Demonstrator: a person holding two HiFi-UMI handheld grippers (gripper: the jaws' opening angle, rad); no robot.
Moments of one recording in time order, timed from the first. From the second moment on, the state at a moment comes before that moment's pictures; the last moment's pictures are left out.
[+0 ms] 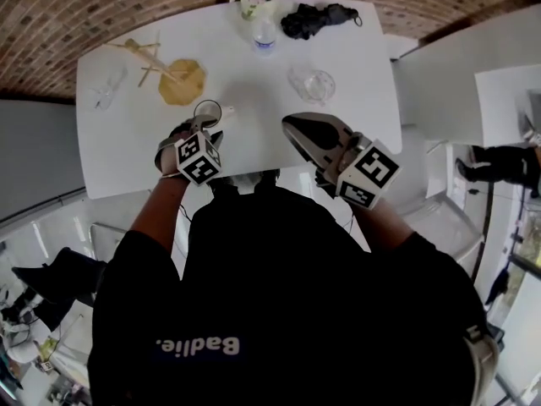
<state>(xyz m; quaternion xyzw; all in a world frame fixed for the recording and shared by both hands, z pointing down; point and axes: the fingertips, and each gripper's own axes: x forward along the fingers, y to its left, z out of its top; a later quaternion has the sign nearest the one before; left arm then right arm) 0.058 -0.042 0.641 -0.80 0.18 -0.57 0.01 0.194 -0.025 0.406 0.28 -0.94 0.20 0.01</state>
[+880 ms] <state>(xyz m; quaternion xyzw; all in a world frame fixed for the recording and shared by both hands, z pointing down) 0.042 -0.047 0.695 -0.75 0.03 -0.66 0.06 0.177 -0.017 0.408 0.39 -0.90 0.20 0.04</state>
